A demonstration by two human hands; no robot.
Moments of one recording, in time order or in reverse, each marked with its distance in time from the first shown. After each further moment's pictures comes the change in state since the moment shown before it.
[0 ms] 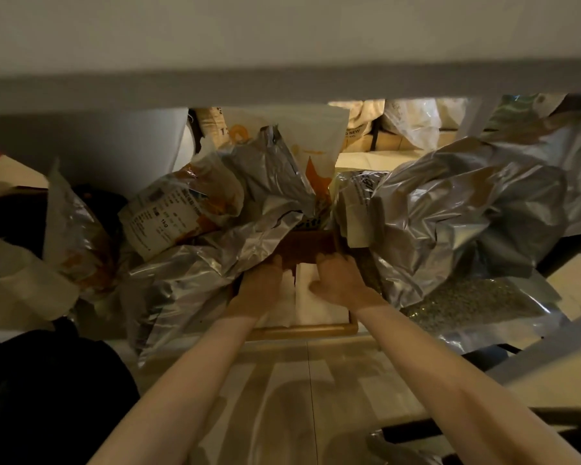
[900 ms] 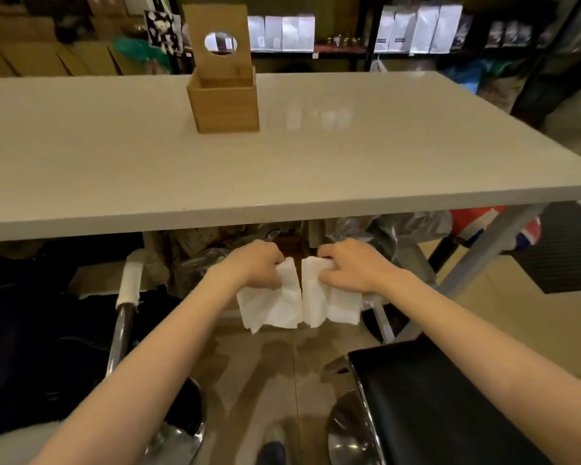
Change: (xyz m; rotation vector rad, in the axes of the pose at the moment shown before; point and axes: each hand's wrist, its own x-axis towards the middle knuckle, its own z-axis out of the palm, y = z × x) left_hand -0.243 0.050 -0.278 -0.199 -0.263 0.178; right_hand -0.267 -0.038 -0.285 0.133 -0.092 -0.216
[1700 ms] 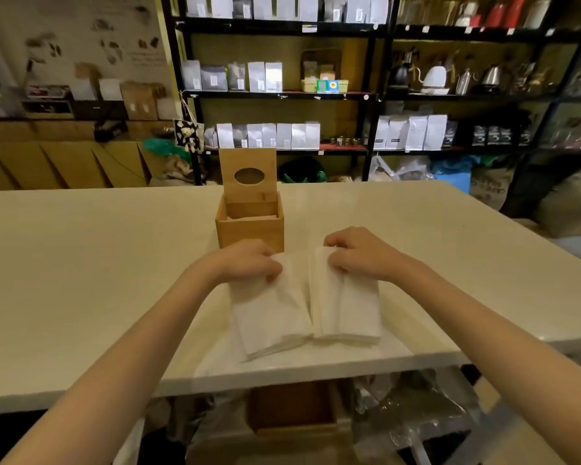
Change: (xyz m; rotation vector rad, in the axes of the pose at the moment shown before) left_hand 0.042 -0.041 -0.197 -0.311 0.163 0.028; right_hand 0.118 -0.024 -0.170 0.299 0.220 -0.011
